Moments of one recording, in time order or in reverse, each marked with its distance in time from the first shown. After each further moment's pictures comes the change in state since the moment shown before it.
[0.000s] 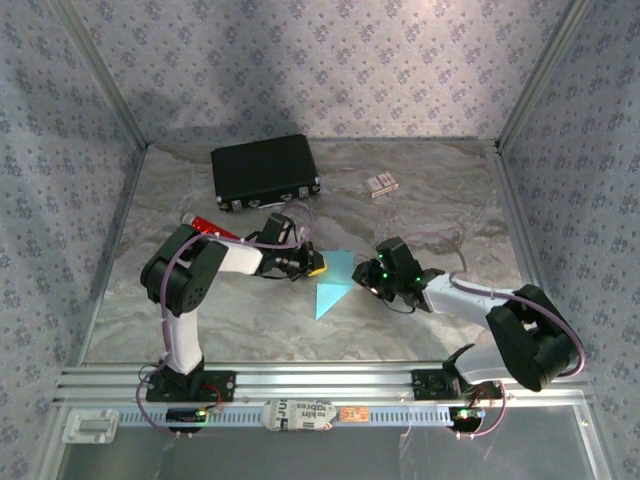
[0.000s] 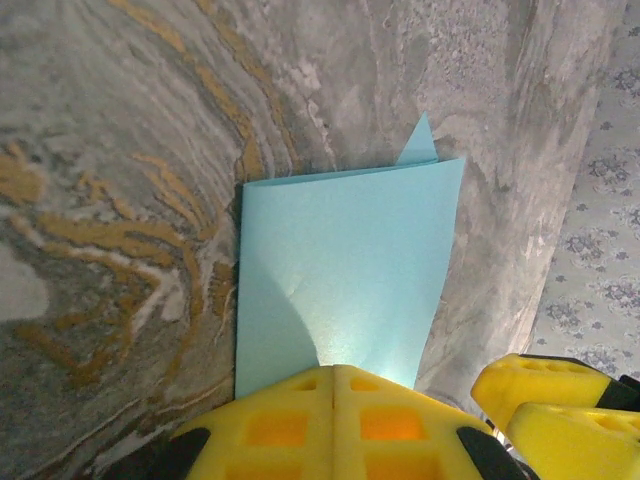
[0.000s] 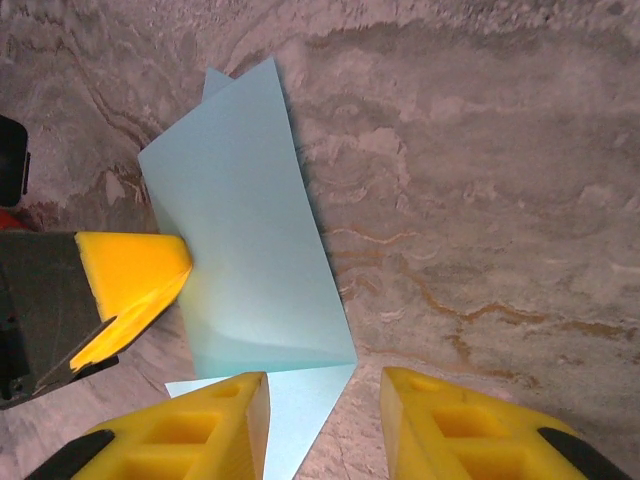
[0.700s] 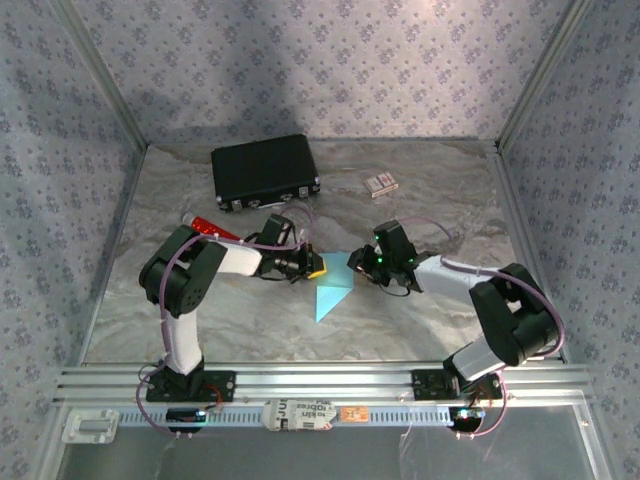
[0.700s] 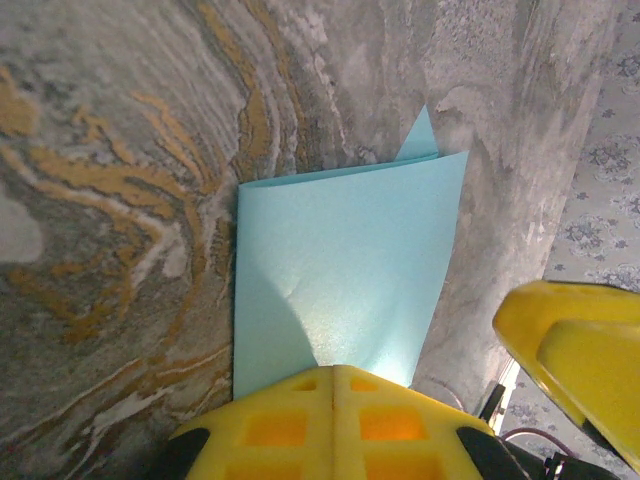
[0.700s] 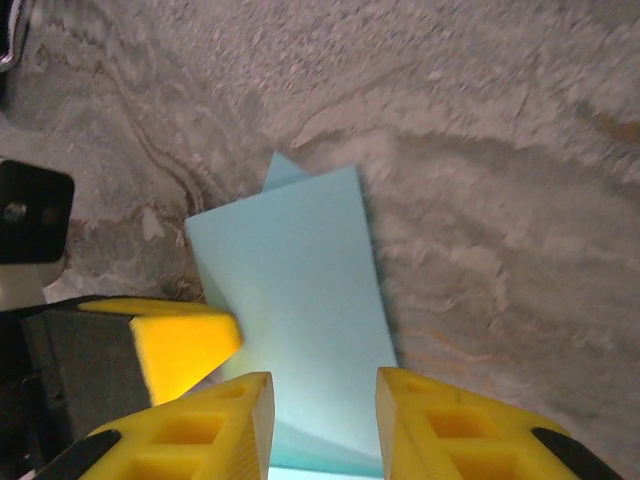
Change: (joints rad) left arm -0.002 -0.010 -0.012 -0.008 0.016 0.000; right arm -0.071 0.154 0.146 -0.011 -0.084 -0.106
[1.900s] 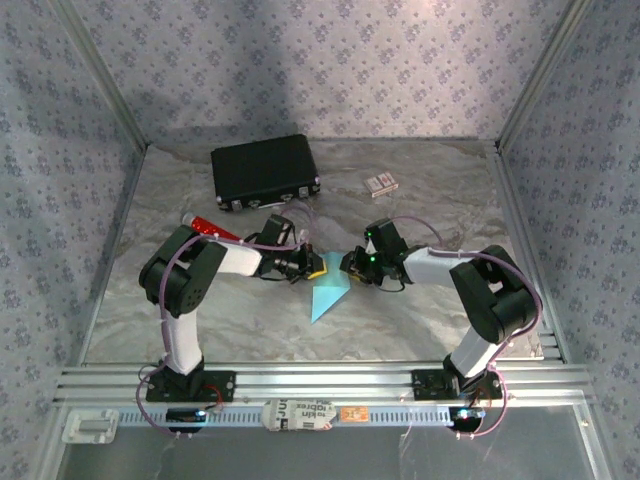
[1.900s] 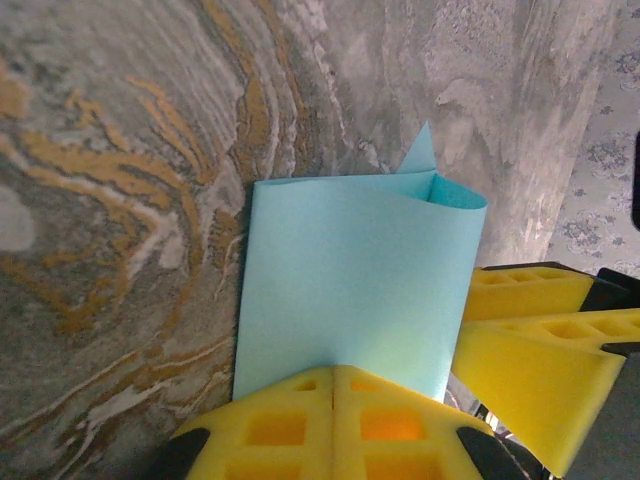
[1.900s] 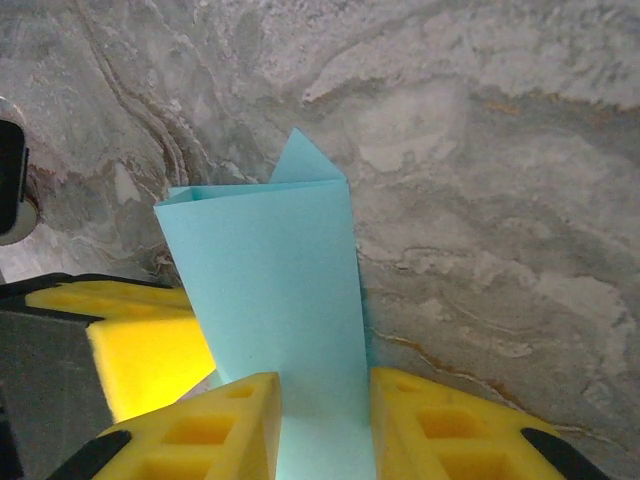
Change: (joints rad) left arm 0.000 0.000 -0.002 0.001 0.010 -0.003; right arm 0.005 0.142 0.063 0.019 -0.124 -0.058
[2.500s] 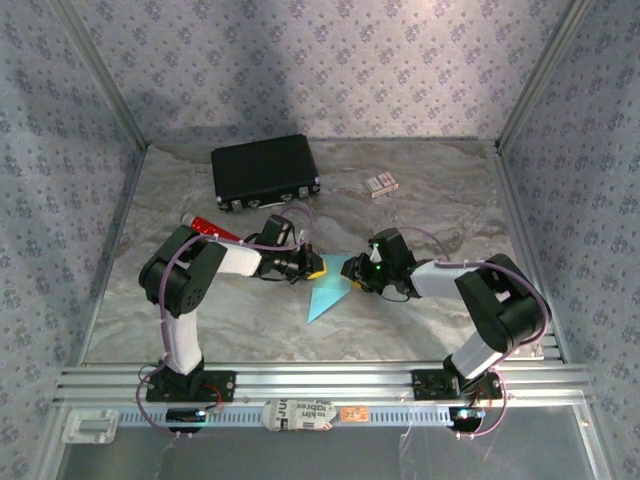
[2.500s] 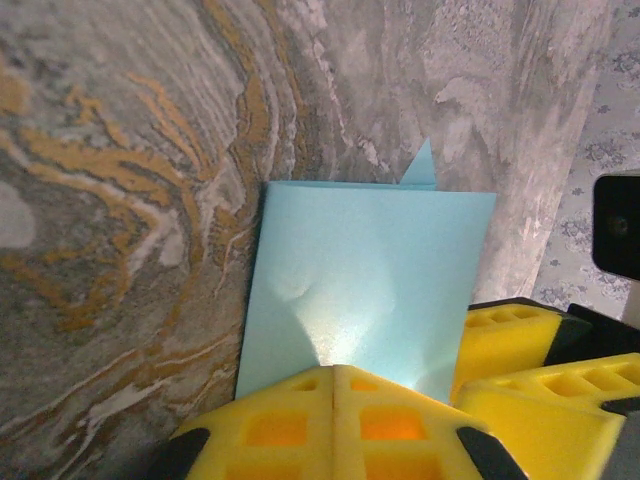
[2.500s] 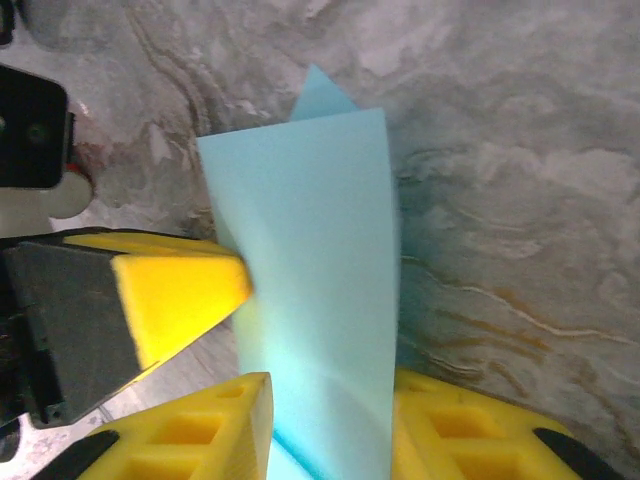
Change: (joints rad) left arm 0.002 0.000 -0.005 0.008 0.004 0.000; right arm 0.000 -0.065 -0.143 0.192 -0.069 0.103
